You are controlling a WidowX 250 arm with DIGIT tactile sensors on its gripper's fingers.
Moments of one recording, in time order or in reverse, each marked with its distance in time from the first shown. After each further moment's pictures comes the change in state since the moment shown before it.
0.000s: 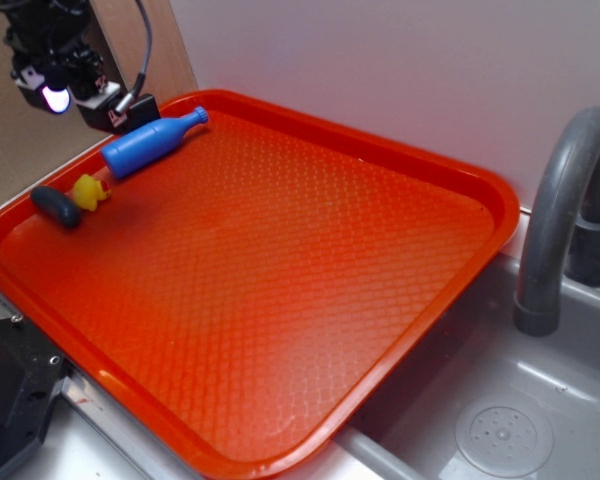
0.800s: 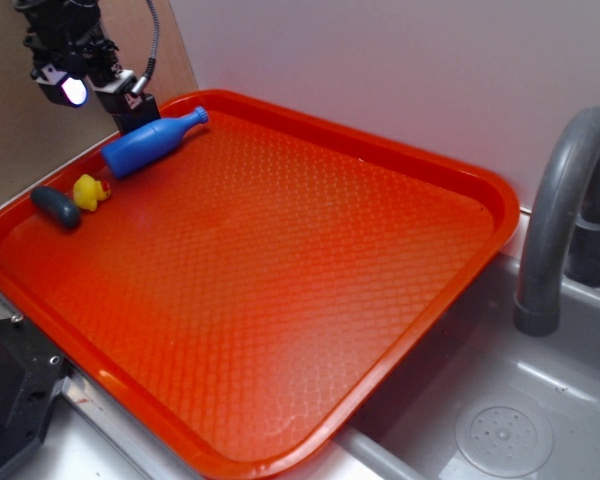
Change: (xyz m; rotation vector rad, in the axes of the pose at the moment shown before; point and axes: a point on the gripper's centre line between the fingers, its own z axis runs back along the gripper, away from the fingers) arm 0.038 0.013 -0.019 -0.062 -0.020 0.036
